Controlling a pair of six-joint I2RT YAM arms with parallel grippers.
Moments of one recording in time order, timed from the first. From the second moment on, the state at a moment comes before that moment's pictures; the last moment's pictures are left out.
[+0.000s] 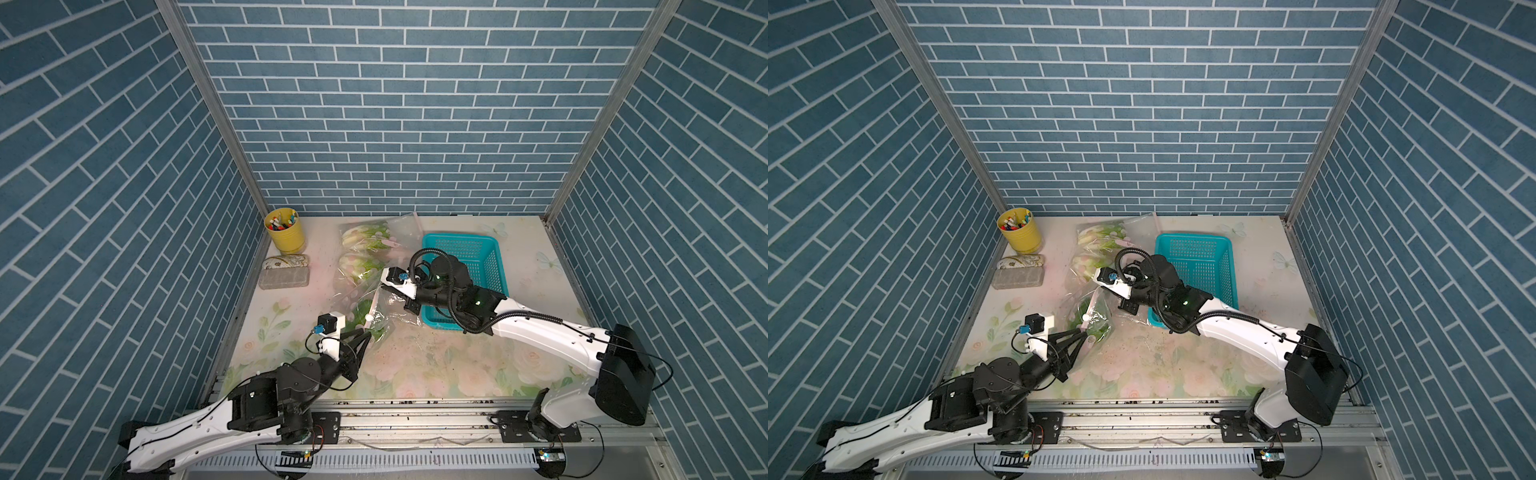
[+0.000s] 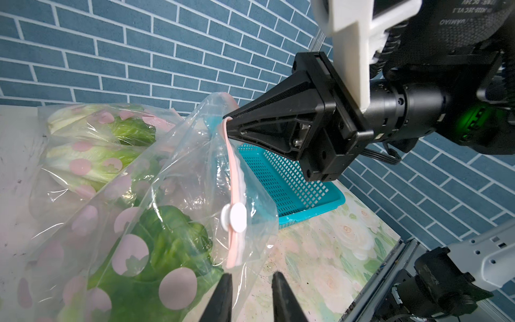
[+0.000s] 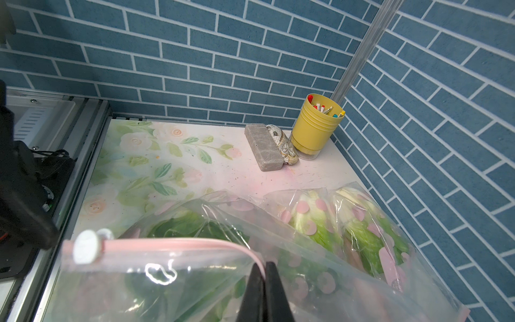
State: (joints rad) left arm -1.27 0.28 0.44 -0.39 -0.57 -0.51; right arm 0.95 1.47 1.10 0.05 -0.30 -0.41
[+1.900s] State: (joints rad) left arm -1.10 0.30 0.41 -0.33 -0.41 -0.56; right arm 0.95 1.47 1.10 0.04 -0.34 -0.41
